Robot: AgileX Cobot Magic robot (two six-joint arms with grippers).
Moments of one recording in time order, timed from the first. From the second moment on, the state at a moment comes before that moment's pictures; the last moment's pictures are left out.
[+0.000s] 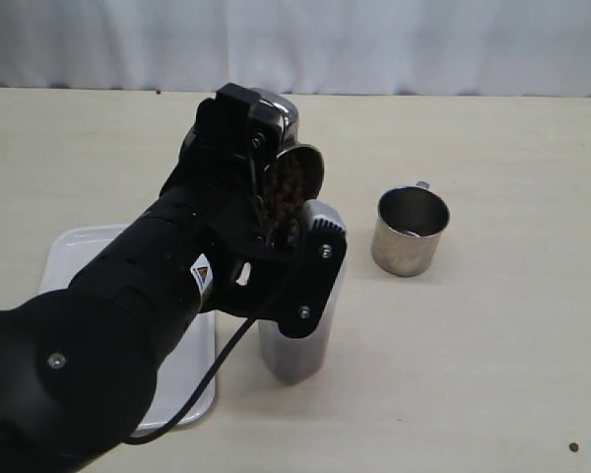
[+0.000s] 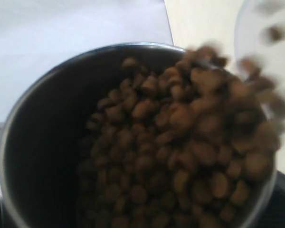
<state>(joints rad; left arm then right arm) -1.24 1.52 -0.75 1.72 0.93 -0.45 -0.03 0.00 0.00 -0.09 0.21 0.05</state>
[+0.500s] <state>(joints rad) -1.23 1.52 -0.75 1.72 0.92 -0.34 -0.03 0.00 0.00 -0.09 0.21 0.05</state>
